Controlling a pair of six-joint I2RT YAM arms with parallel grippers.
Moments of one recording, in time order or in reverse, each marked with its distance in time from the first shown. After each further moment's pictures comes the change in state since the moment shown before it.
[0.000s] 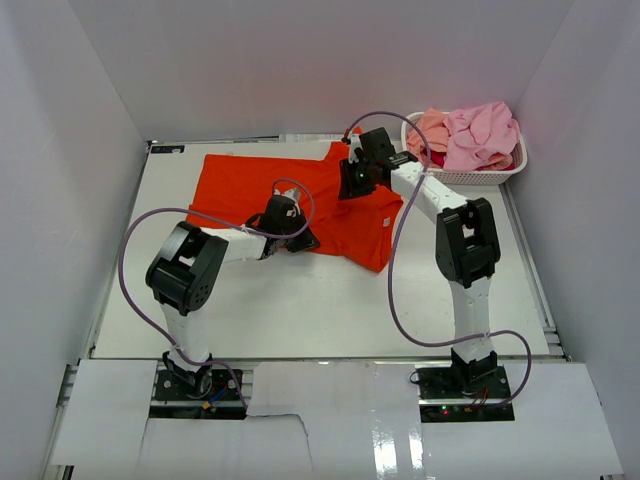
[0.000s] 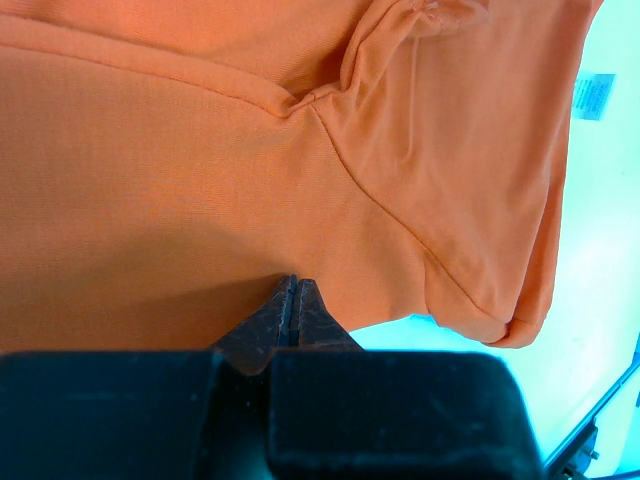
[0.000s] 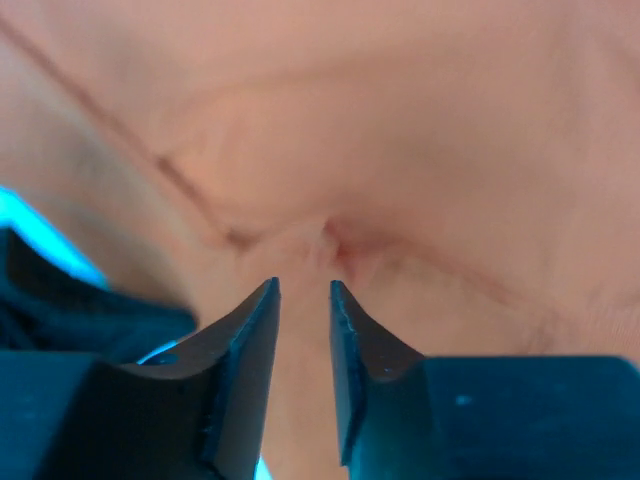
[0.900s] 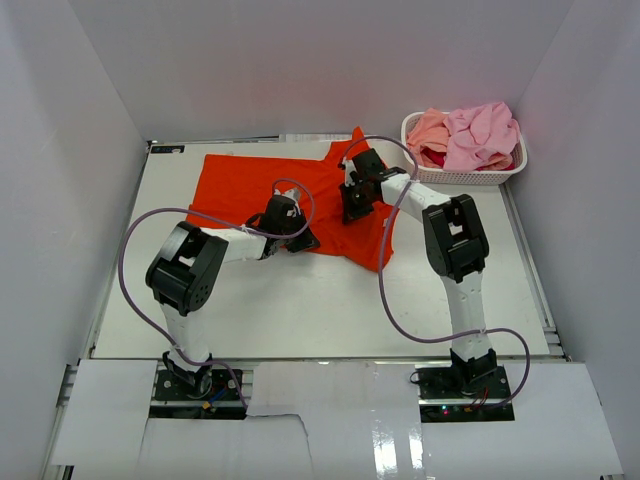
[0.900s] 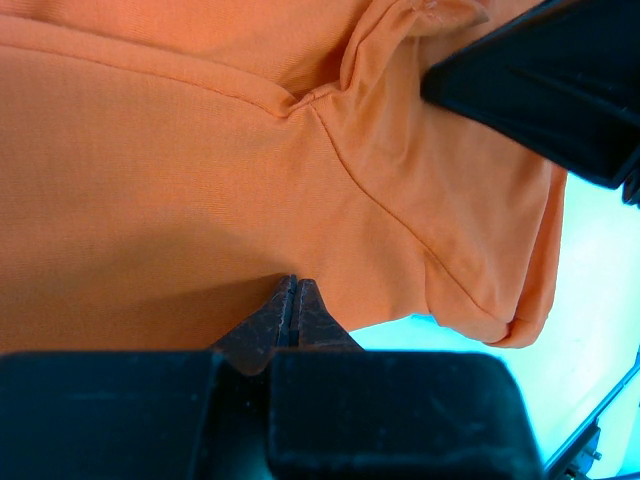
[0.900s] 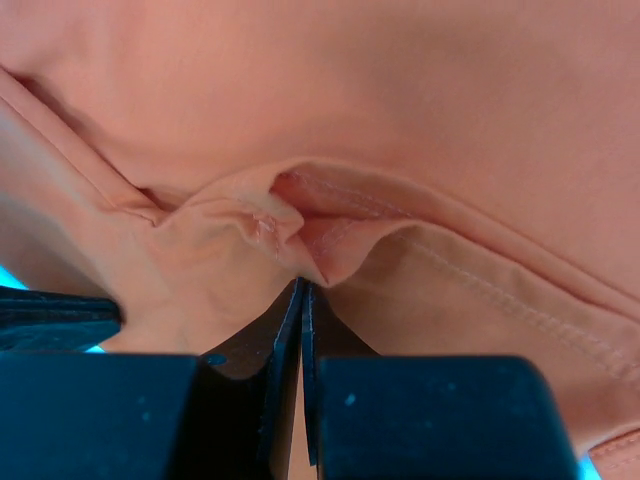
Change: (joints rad) left arm -0.002 -0.001 0.001 -0.005 -0.004 0.004; right arm 0.024 0.044 -0.148 0.006 0.005 -0.024
